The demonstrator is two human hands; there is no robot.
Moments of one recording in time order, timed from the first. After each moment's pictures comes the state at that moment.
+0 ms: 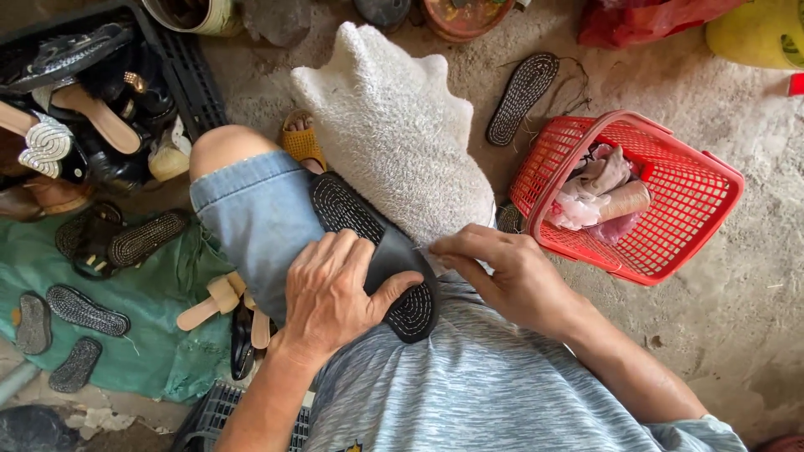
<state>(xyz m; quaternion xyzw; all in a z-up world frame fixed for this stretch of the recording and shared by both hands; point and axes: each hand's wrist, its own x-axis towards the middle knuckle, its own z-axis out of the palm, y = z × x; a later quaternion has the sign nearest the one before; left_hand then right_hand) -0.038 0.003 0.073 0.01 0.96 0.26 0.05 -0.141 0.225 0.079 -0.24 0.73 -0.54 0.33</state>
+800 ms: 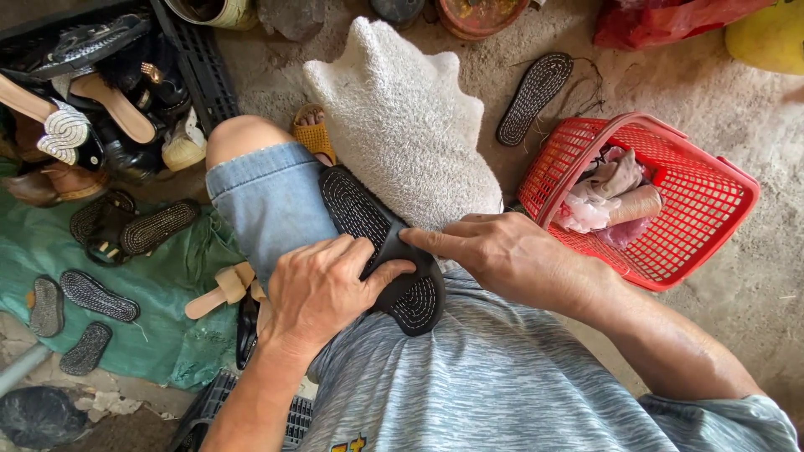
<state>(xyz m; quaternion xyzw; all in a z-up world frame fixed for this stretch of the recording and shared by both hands) -0.036 -0.010 0.083 0.00 0.97 0.21 0.10 -0.176 0.210 0.087 -0.47 0.73 -0.36 0.34</state>
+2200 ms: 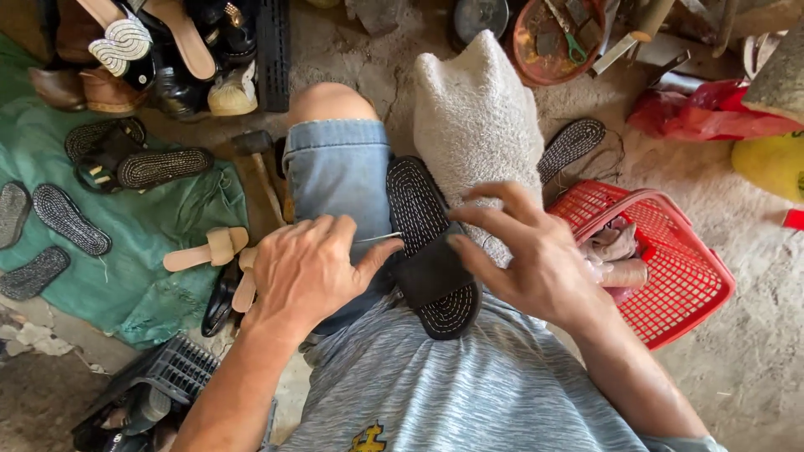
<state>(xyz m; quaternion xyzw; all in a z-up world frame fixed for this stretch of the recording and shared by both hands) -0.003 -0.048 0.106 -0.15 0.97 0.13 0.10 -0.169 0.162 0.101 -0.42 0.77 -0.40 0.25</state>
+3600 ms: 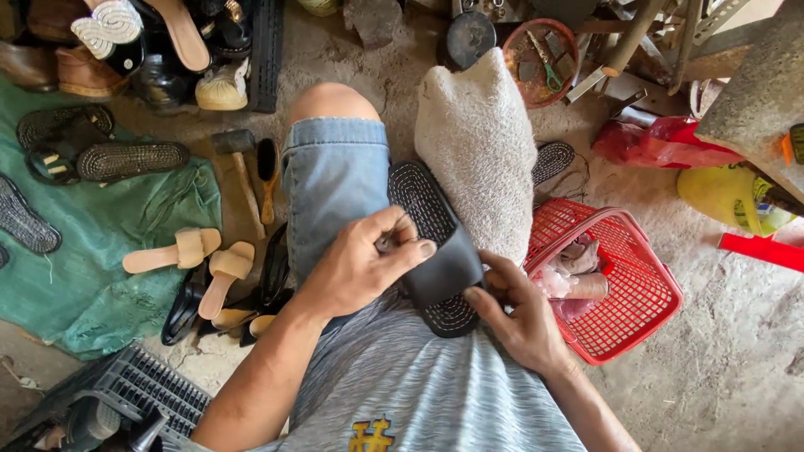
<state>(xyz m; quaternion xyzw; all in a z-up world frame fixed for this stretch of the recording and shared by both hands) -0.020 -0.026 0.098 -0.24 0.65 0.71 0.10 -0.100 0.218 0.083 -0.14 0.74 -0.46 0.47</state>
